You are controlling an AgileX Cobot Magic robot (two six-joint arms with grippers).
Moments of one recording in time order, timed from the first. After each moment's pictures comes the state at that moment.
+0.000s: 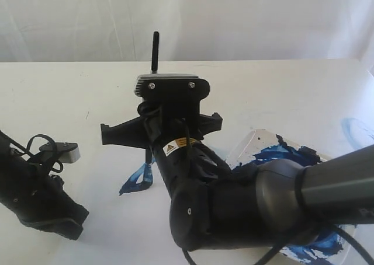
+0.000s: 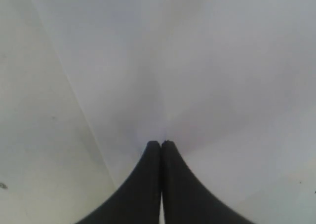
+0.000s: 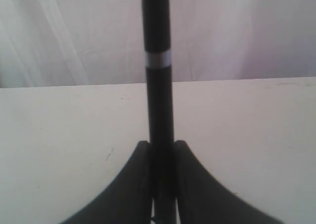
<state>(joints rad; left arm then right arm) -0.27 1.64 -0.68 -0.68 0.69 0.71 1.21 1.82 -0.88 0.91 -0.94 -0.37</state>
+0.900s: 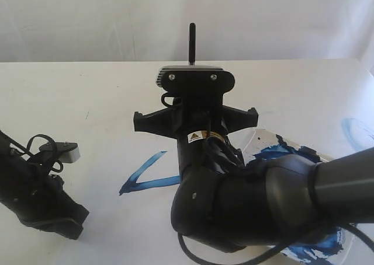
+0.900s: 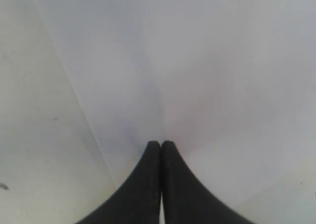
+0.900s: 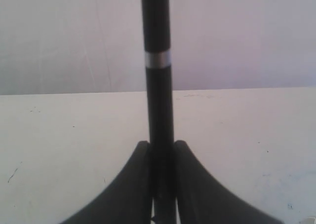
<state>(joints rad) -0.27 1.64 -0.68 -0.68 0.69 0.71 1.21 1.79 -0.88 1.20 -1.07 -0.66</state>
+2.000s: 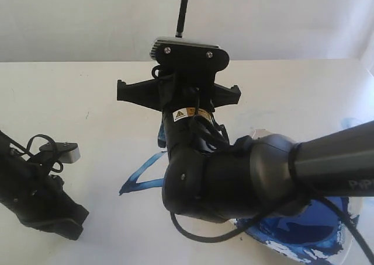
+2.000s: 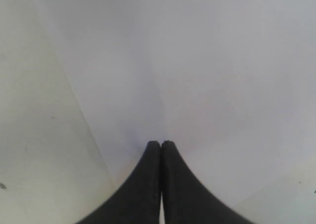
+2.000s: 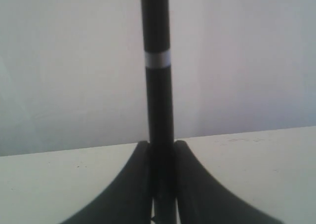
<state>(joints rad) -0.27 1.64 -0.68 -0.68 0.69 0.71 1.16 1.83 -0.97 1.00 -1.09 -0.46</state>
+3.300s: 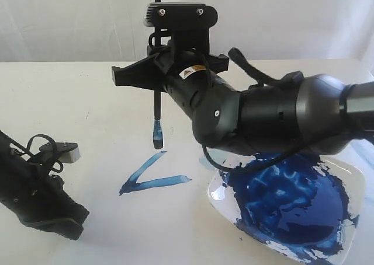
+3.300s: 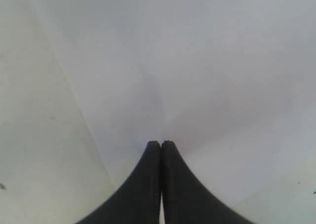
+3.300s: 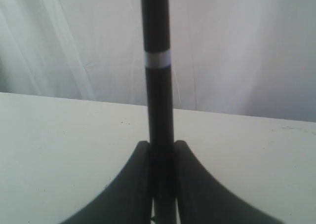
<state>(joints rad) -0.27 1.64 -0.68 -0.68 0.69 0.71 0.99 1.75 -1.06 0.76 -0.60 -0.48</state>
